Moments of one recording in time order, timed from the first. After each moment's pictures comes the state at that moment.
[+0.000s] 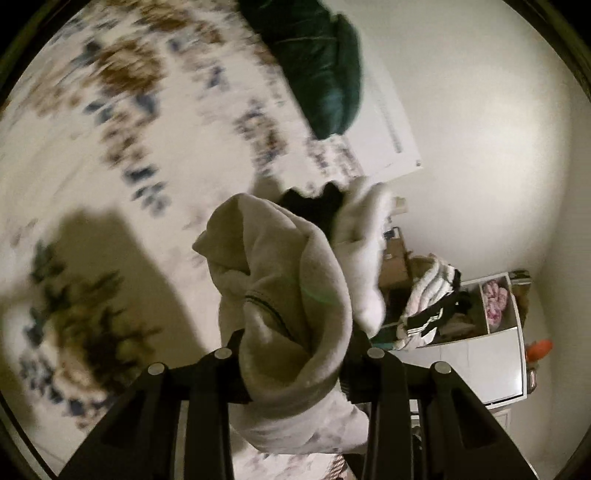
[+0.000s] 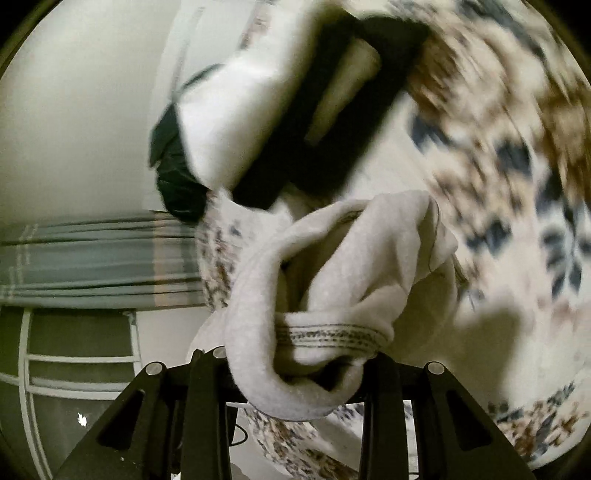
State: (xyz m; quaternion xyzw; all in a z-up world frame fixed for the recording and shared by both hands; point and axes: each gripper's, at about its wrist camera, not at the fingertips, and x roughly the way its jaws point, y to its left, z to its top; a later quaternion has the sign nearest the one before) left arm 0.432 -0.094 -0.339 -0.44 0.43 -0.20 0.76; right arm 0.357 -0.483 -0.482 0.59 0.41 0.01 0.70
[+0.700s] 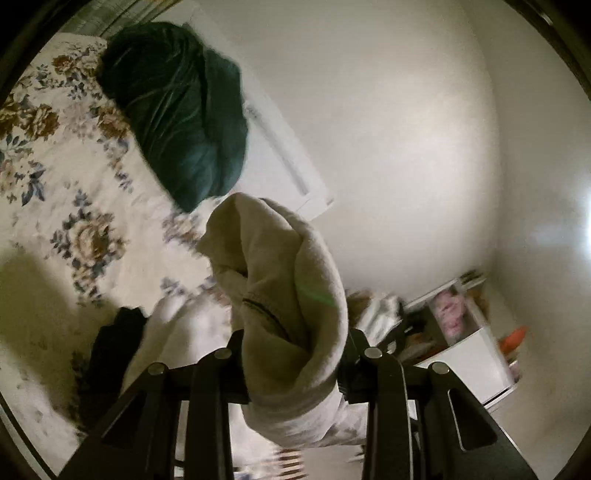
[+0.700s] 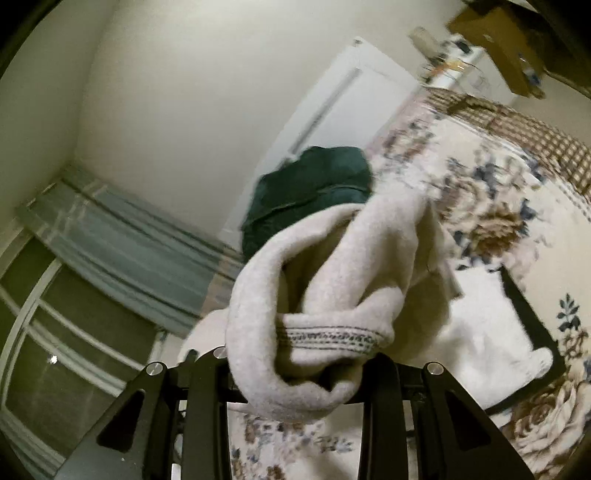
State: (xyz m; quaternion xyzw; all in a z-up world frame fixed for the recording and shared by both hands) left arm 0.637 -0.228 -0.198 -0.42 0.30 -0.28 0.81; right arm 0.590 -0.644 -0.261 0.46 0.28 0.08 0.84
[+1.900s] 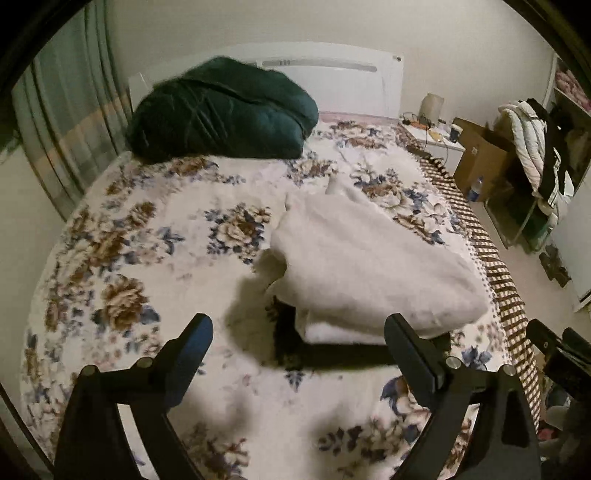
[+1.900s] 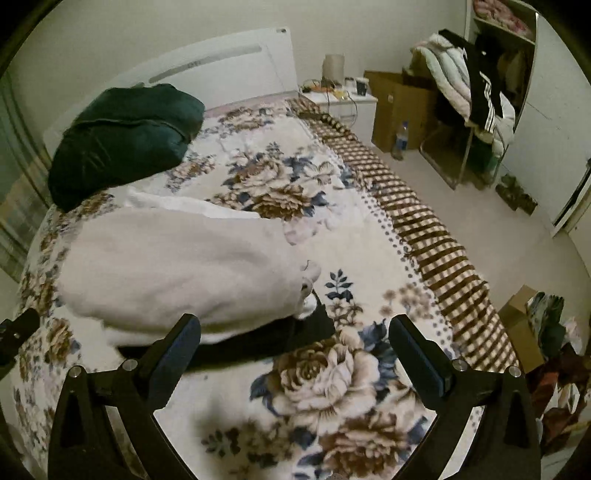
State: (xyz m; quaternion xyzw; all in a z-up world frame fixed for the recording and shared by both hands) left arm 0.516 -0.304 -0.194 0.04 0.43 -0.10 0.90; right arm 0.461 -0.596 -0.279 0.14 0.46 -0.23 0.85
